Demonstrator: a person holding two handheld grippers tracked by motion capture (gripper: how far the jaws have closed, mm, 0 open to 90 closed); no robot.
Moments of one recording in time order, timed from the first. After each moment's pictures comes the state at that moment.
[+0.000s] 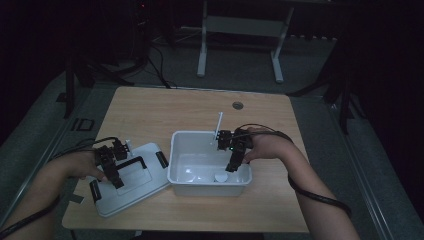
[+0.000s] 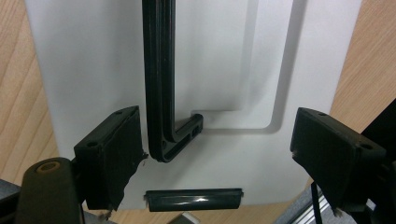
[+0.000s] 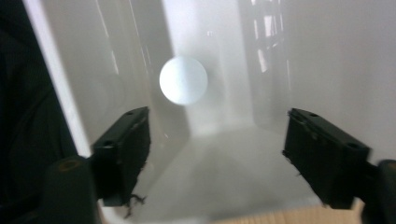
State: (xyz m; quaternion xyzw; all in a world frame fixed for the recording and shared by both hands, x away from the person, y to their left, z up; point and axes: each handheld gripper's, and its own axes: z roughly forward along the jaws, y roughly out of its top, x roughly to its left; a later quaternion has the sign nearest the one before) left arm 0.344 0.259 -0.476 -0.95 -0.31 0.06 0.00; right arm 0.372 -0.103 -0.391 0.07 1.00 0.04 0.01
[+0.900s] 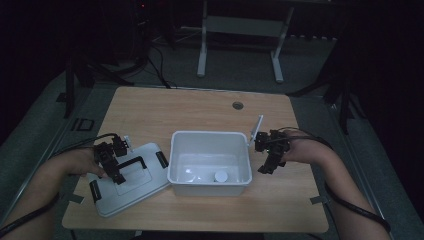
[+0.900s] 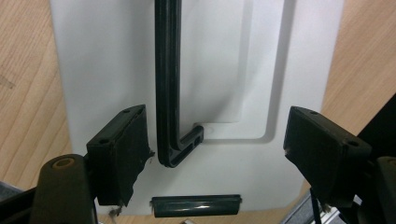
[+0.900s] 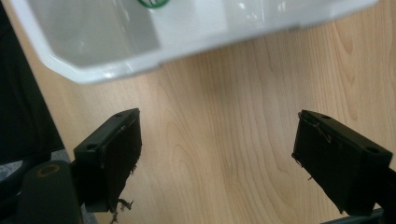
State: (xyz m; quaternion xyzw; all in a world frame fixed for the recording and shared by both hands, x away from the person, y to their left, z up) left arm 0.346 0.260 -0.464 -0.95 -0.30 0.05 -0.03; right arm 0.369 -0.194 -0.390 0.10 0.99 0.04 0.05
